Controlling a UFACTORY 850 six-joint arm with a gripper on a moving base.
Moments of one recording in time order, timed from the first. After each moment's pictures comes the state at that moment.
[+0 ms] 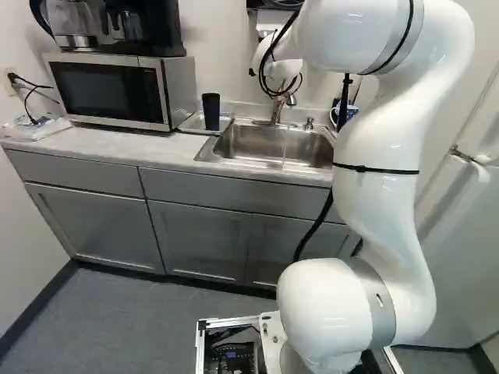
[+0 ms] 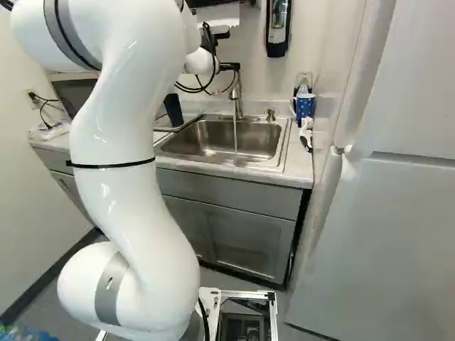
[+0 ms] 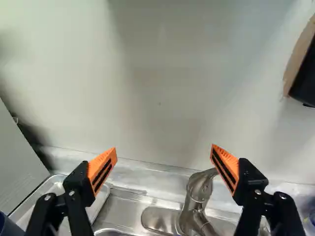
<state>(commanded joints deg) -1.9 -22.4 -84.4 4.4 19.2 -4.8</state>
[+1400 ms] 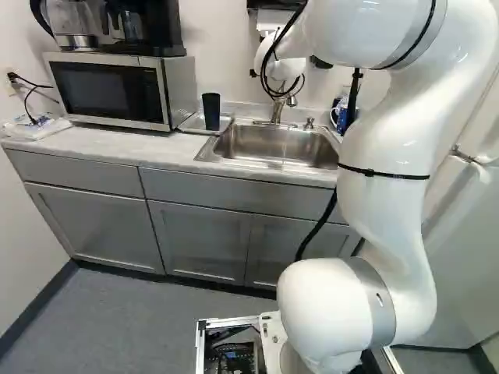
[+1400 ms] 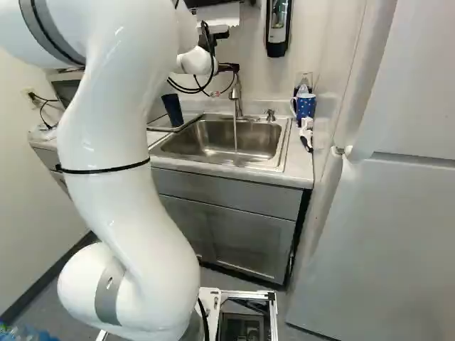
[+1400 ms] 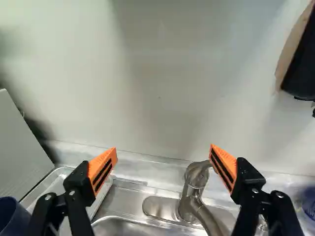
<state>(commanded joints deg) -1.9 -18.7 -80.0 4.4 19.1 -4.8</state>
